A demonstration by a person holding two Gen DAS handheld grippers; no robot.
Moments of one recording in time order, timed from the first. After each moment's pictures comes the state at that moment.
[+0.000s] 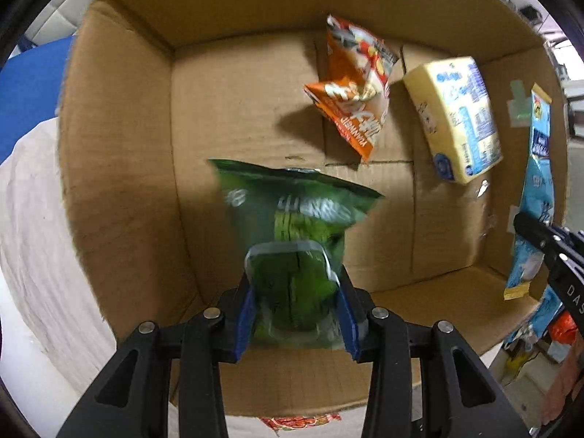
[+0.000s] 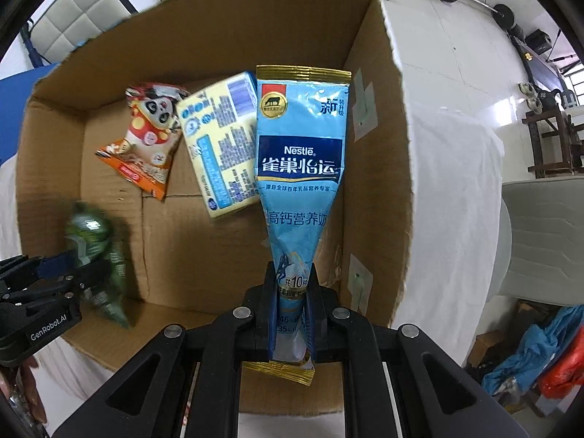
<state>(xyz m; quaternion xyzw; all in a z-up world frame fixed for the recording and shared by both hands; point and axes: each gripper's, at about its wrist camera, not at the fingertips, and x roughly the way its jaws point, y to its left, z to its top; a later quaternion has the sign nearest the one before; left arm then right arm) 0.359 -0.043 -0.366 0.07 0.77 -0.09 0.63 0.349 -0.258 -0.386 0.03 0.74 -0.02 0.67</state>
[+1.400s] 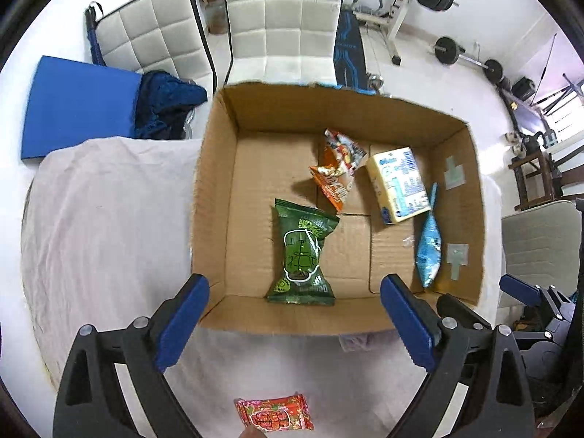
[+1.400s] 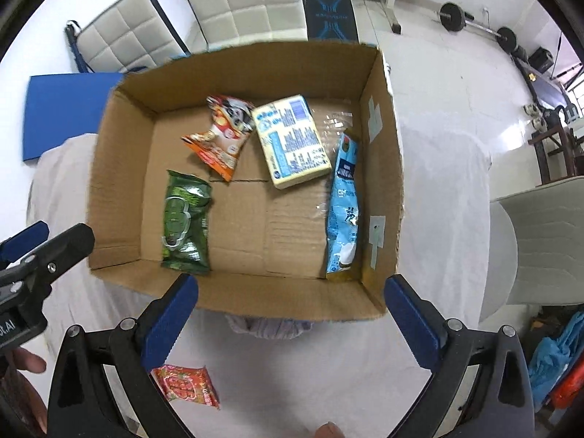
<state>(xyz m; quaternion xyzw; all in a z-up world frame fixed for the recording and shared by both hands) 0.304 -0.025 -0.221 0.00 0.63 -0.05 0.77 0.283 -0.227 -0.294 0.05 0.67 0.01 0.74</state>
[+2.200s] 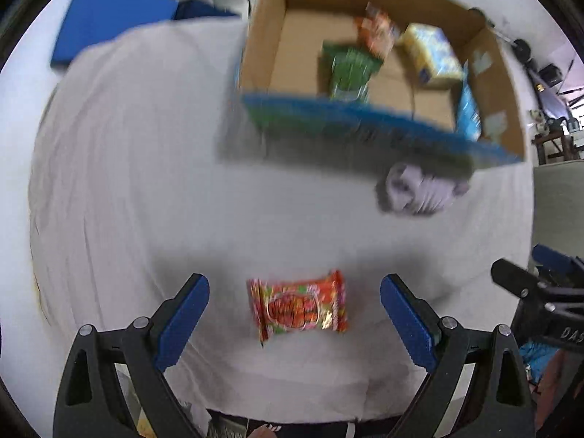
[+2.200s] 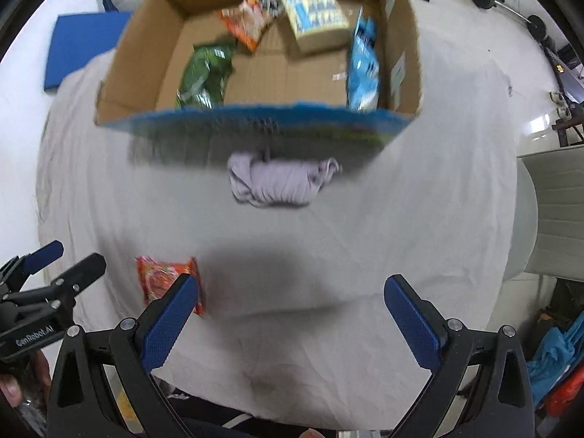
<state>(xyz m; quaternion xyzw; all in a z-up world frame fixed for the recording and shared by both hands) 0.146 0.008 -0.283 0.00 0.71 0.01 0.71 0.153 -0.226 -0.339 0.04 0.73 0.07 0.68</state>
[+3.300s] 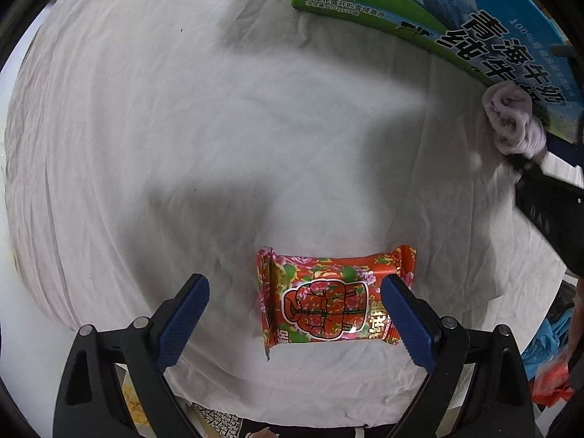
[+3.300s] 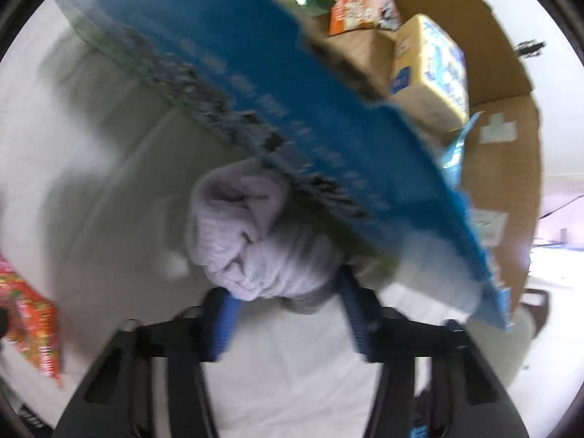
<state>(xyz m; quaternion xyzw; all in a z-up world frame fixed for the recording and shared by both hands) 0.124 0.043 -0.396 -0.03 0.77 0.05 0.64 0.206 -0.108 -0.458 -0.31 0.65 0.06 0.69</state>
